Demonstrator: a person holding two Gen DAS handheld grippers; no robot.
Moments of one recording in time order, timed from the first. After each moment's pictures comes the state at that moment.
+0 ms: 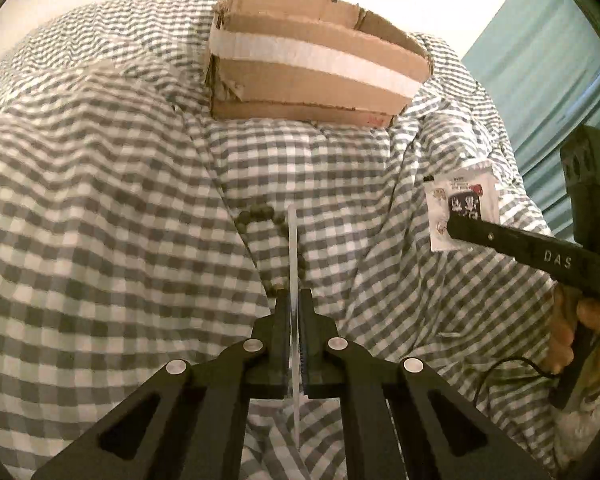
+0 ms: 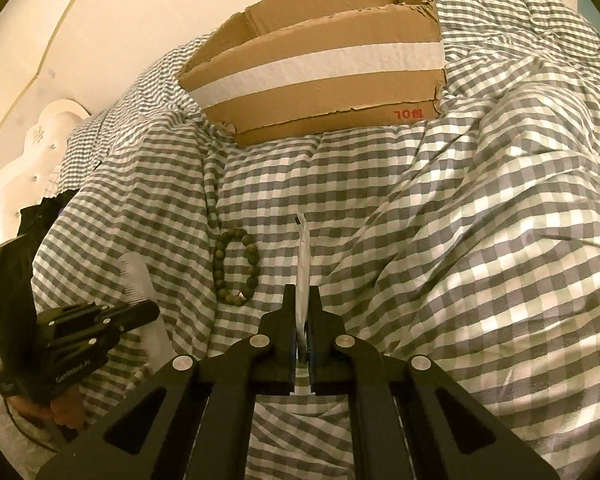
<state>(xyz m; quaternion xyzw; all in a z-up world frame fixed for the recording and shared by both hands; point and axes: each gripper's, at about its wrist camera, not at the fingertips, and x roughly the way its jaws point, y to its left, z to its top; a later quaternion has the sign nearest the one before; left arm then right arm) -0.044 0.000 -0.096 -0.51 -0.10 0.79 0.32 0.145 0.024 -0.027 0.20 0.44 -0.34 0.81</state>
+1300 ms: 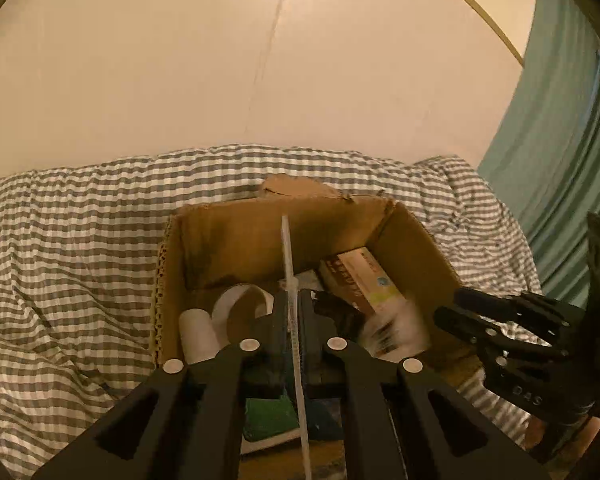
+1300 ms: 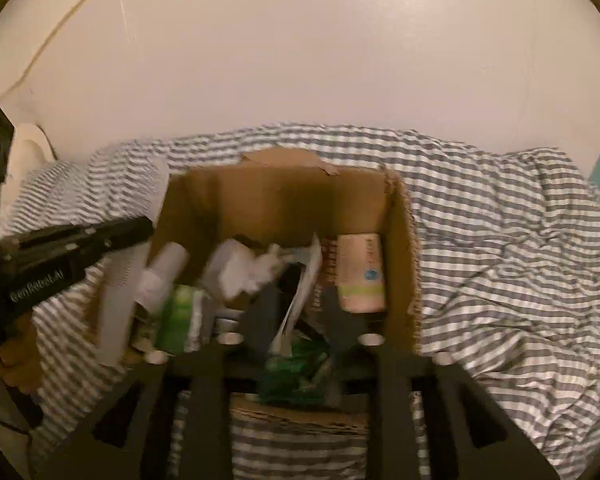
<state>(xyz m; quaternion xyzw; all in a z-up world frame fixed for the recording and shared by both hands) -0.298 0.085 0.015 -0.37 -0.10 0.86 0.34 0.293 -0.126 0.090 -0.01 0.37 -0.38 0.85</state>
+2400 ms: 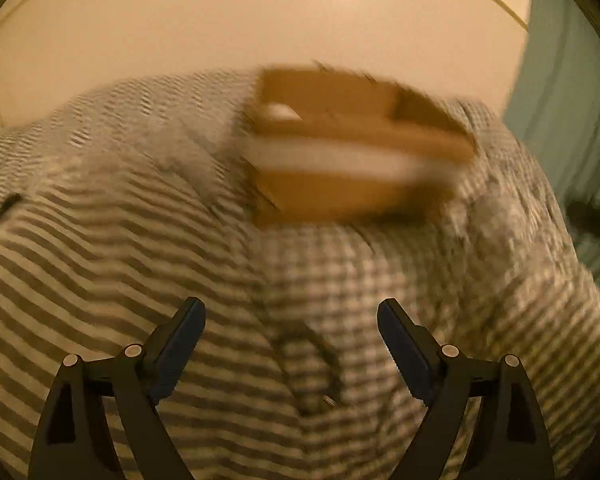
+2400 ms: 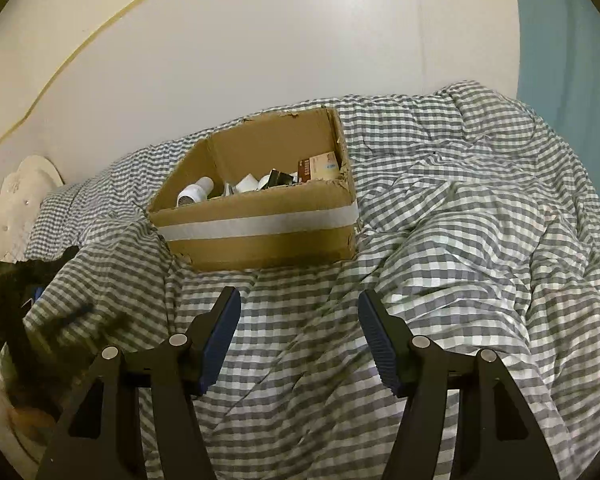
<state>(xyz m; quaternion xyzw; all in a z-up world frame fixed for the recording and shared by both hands) -0.072 0.020 -0.078 -0.41 -0.07 0.87 0.26 0.128 0.017 0.067 0.05 0.31 -0.40 0.86</state>
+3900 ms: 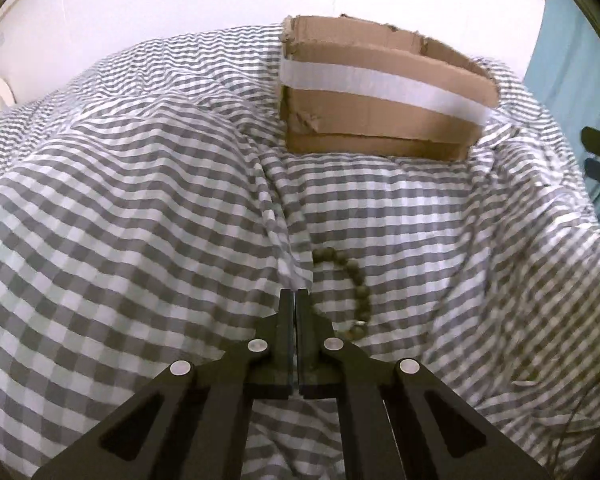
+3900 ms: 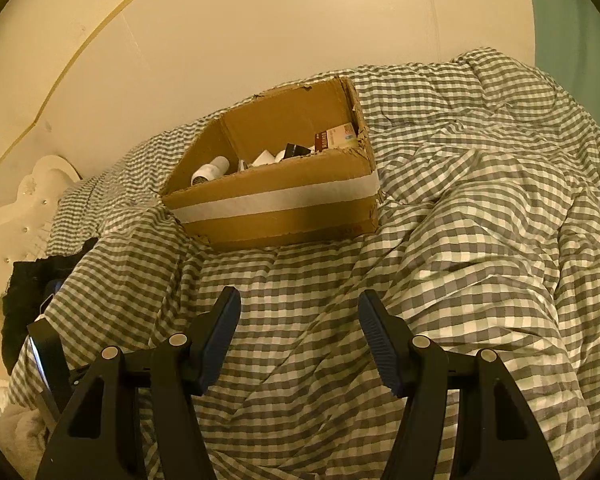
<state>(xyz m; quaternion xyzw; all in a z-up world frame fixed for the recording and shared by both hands) -0.050 -0.001 -0.105 -0.46 -0.05 0.85 0.23 0.122 0.004 0.053 0.09 0.35 -0.35 0.87</state>
